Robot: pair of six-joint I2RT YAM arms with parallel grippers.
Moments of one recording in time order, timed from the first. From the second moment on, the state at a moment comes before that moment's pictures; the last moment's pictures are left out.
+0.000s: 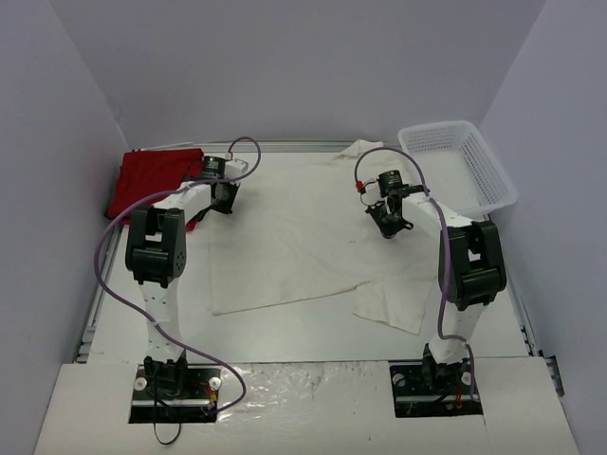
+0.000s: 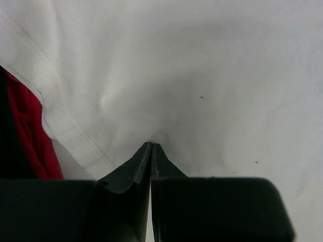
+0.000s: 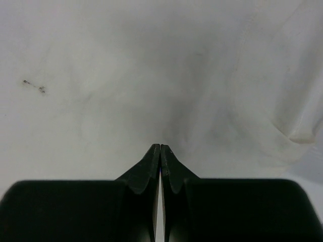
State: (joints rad) left arm -0.14 2.12 1.56 -0.39 0.10 0.22; right arm 0.22 1.85 1.26 -0.58 0.05 -0.34
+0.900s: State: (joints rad) left arm -0.14 2.54 2.34 -0.85 0.01 0.20; right arm 0.22 1.95 1.29 -0.57 0.00 -0.34
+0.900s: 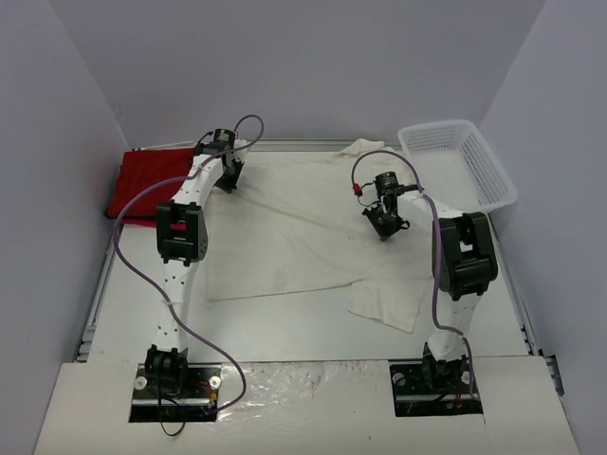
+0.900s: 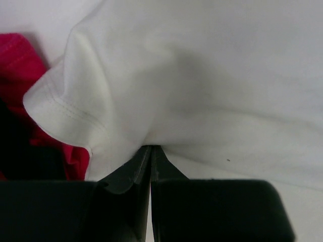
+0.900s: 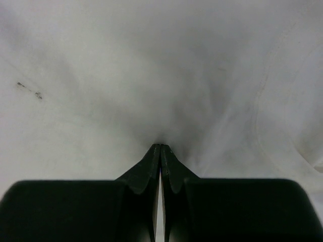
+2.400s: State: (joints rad) left arm -0.16 2.73 2.65 -0.86 -0.28 0.32; right arm 0.08 1.80 1.35 -0.62 -0.14 -0.37
